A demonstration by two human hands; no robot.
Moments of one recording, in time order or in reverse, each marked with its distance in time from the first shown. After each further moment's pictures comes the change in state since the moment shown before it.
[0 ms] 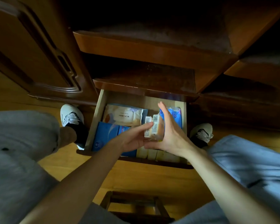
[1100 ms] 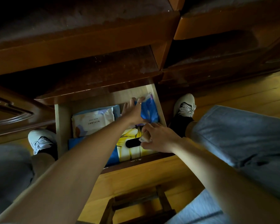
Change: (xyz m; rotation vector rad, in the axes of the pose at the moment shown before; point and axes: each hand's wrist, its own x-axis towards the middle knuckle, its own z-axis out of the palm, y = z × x) left_hand 0.186 -0.002 -0.001 1.926 0.353 0.032; right_hand -0.030 0.085 0.007 -0.245 -0.180 0.261
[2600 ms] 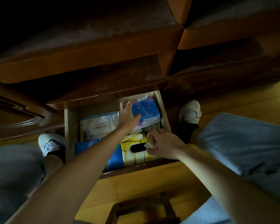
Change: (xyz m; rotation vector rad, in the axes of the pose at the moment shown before) left_hand -0.029 -0.017 -0.017 -0.517 0.386 -0.094; right_hand -0.002 0.006 0.004 0.005 0.016 -0.019
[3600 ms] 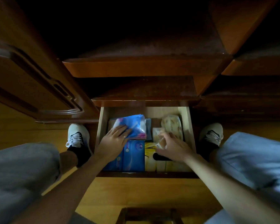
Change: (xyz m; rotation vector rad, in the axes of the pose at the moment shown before) left_hand -0.111 -0.115 -0.130 0.790 -0.028 0.435; right_hand 0.050 -0.046 0.008 0.021 -0.023 0.093
